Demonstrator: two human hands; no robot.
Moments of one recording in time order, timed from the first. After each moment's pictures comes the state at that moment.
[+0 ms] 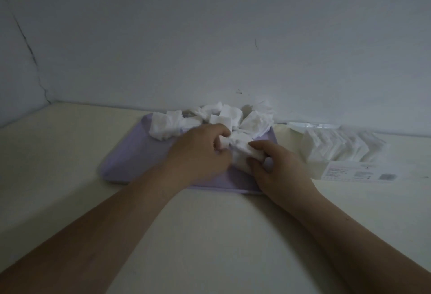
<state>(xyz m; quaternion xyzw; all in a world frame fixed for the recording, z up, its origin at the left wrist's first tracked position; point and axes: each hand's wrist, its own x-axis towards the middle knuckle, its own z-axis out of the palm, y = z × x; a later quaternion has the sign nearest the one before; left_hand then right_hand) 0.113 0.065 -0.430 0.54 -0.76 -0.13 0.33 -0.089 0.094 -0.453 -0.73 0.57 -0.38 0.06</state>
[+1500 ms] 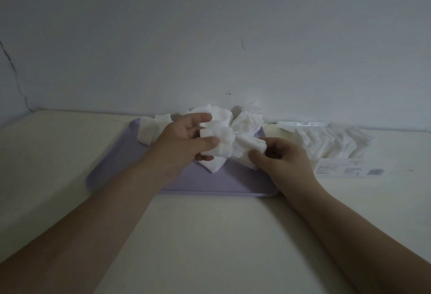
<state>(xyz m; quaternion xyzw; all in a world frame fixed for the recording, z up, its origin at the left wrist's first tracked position) 0.119 0.055 -0.425 0.39 -0.53 -0.55 0.51 -0.107 0.081 -0.454 -0.57 0.54 -0.53 0.31</state>
